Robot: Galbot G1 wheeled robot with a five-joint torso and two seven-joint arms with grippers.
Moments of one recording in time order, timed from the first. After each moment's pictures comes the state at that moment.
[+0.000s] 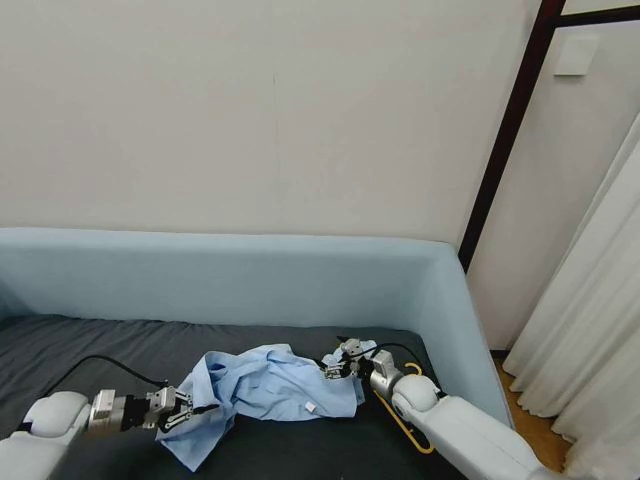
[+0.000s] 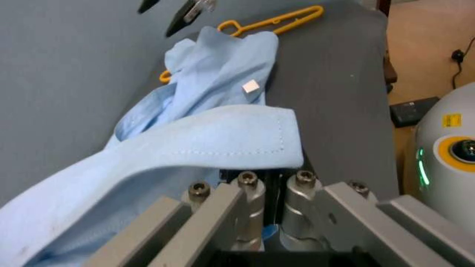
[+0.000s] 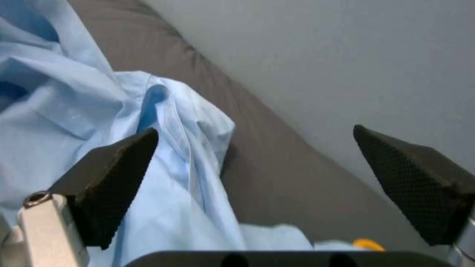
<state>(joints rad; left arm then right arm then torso) 0.90 -0.85 -0.42 -1.10 -0.29 -0.51 1.31 -0.31 1.27 -0.60 0.82 0.58 0.17 -0.27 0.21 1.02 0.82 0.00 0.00</state>
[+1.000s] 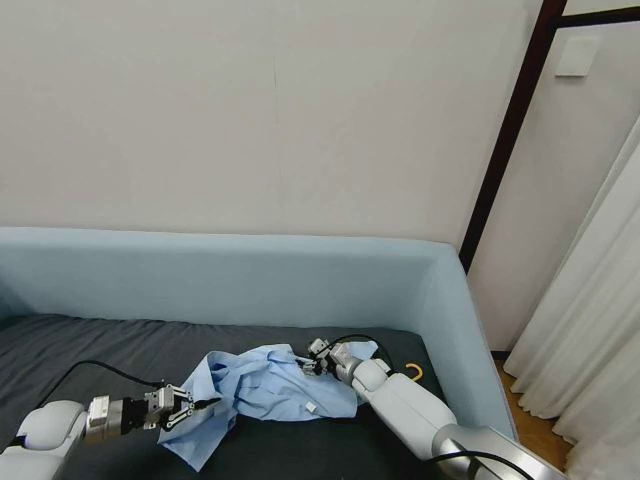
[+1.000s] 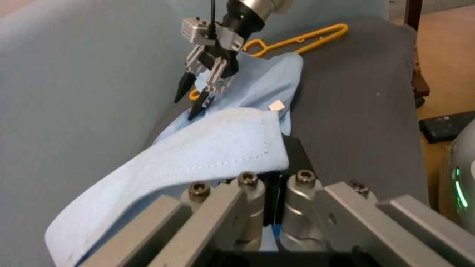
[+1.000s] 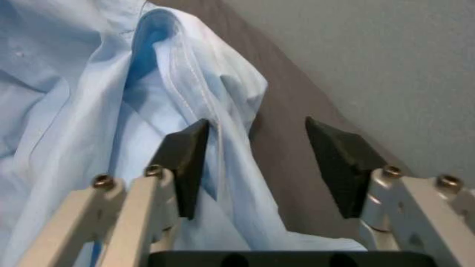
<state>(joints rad) 0.96 -0.86 -0.49 -1.17 -0.31 -0.52 1.26 -0.28 1.54 -0.49 0.44 0.33 0.13 -0.30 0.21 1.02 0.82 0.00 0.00</state>
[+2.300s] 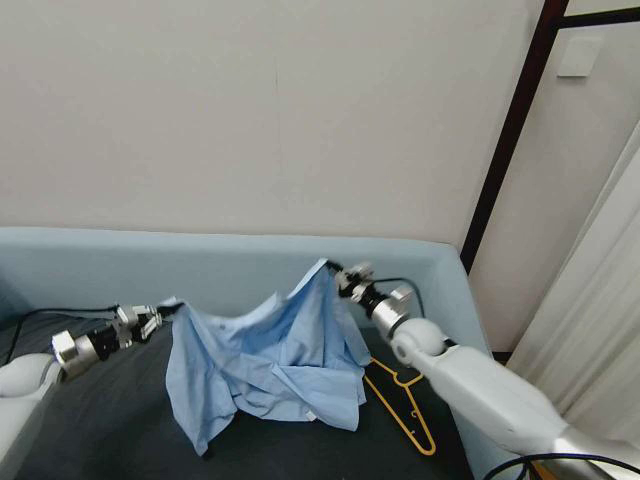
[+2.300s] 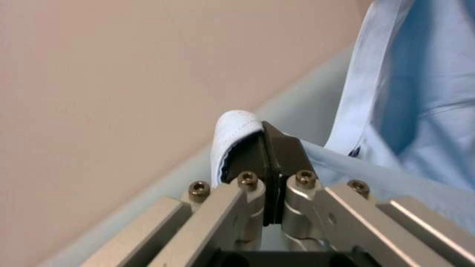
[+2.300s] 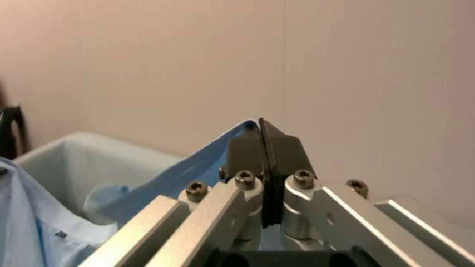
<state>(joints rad) 0.56 -0.76 -0.34 -0.94 -0.59 -0.57 0.88 -0.30 0.98 -0.37 1.44 0.95 0.24 -0.05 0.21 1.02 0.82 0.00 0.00</state>
